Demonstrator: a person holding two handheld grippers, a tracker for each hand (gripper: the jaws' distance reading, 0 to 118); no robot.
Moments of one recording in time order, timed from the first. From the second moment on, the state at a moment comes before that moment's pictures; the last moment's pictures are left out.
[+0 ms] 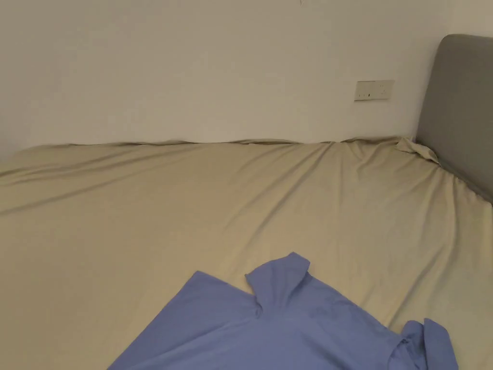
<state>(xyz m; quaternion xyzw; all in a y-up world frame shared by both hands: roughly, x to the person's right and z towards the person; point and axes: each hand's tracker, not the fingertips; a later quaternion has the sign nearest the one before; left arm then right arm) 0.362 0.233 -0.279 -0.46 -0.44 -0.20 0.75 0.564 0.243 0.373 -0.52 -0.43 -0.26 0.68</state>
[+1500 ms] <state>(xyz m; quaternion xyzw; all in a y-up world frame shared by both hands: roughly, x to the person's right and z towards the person) 0.314 0.256 -0.263 -0.41 -0.44 -0.14 0.79 0.467 0.397 0.306 -0.19 -0.45 -0.18 0.85</state>
